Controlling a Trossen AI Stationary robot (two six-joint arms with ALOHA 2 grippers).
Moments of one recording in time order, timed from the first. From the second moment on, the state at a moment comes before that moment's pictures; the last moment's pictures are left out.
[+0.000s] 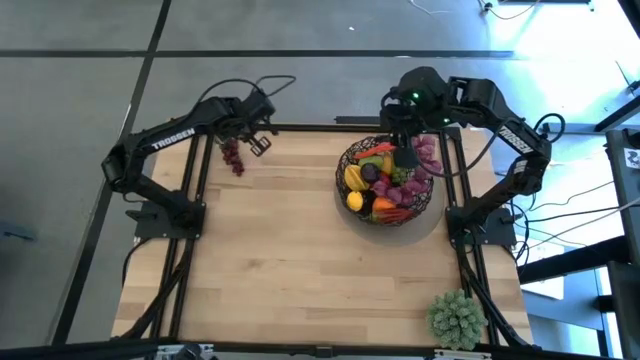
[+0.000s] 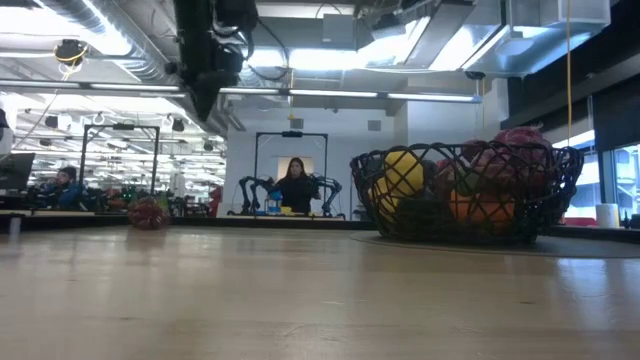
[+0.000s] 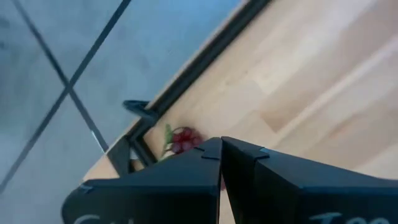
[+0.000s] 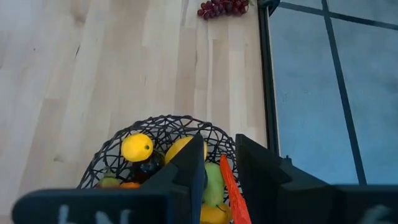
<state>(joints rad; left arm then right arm) 0.56 1.43 1.37 -1.08 -0.51 -0.13 -0.34 1.56 2.08 -1.37 -0.07 -0.42</state>
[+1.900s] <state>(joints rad) 0.98 1.87 1.36 -1.09 -0.46 0.00 -0.34 1.56 2.07 -1.38 -0.08 -0.42</state>
